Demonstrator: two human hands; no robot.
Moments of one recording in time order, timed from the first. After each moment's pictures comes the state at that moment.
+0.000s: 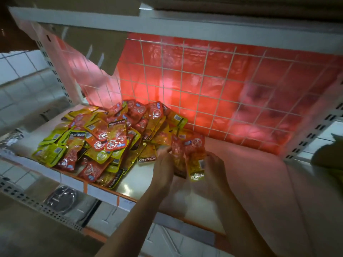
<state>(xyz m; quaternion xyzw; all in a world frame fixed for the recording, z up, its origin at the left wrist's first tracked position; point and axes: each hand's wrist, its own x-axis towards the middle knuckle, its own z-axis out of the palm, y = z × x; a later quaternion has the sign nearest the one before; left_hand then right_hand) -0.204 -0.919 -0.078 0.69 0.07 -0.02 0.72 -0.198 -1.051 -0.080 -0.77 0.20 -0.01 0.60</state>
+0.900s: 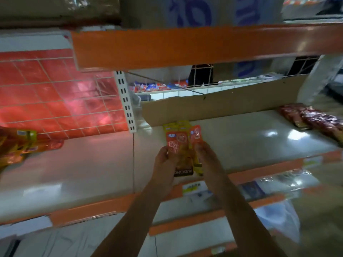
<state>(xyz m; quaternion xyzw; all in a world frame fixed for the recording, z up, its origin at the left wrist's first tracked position) -0.398 -1.303 -0.056 0.59 -0.08 -0.23 0.77 -0.458 -1.407 -0.049 -0.65 0.21 -0.20 0.70</state>
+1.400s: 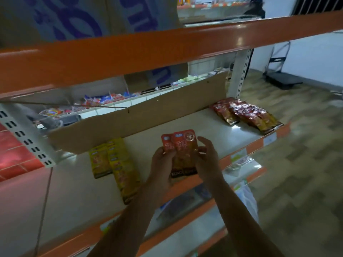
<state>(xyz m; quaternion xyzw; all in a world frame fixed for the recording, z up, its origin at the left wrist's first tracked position) -0.467 -1.517 -0.044 0.62 -0.08 -0.32 0.71 -0.547 -1.597 -0.052 -0.68 0.35 -0.33 0.56</state>
